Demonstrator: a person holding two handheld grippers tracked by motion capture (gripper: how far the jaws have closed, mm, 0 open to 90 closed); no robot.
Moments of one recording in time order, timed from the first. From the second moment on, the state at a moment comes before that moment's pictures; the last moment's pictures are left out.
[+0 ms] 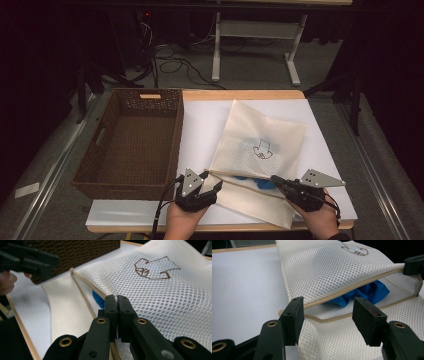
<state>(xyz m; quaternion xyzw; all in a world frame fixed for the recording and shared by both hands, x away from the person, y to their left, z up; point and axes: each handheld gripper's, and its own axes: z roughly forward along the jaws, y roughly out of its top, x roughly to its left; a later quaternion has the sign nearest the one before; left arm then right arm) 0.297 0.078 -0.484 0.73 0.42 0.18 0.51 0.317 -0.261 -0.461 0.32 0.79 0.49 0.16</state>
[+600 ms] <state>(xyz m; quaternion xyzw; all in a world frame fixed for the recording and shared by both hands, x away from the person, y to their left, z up) 0.299 0.075 -0.488 0.73 0.42 0.17 0.51 0.322 -0.244 -0.504 0.32 0.84 0.41 0.13</state>
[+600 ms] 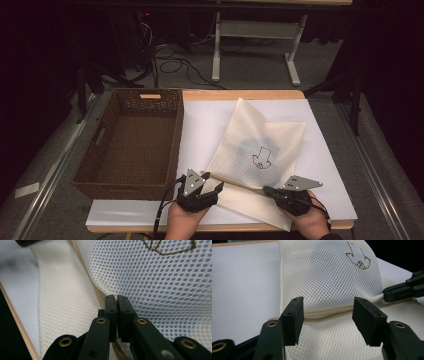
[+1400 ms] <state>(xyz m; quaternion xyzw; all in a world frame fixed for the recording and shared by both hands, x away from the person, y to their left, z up) 0.302 0.075 -0.494 0.75 0.43 0.18 0.47 0.346 -0.266 -0.512 0.38 0.83 0.37 0.16</state>
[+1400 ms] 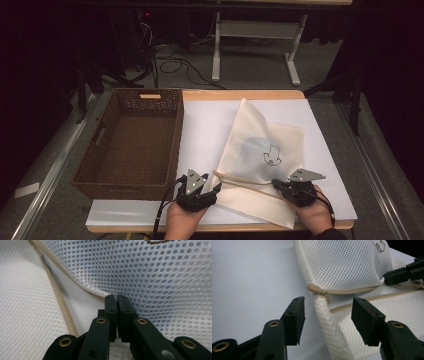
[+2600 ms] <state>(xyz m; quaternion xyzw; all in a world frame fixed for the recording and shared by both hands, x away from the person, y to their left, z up) 0.300 0.075 -0.488 0.74 0.42 0.20 0.48 0.322 -0.263 -0.487 0.35 0.82 0.44 0.15</state>
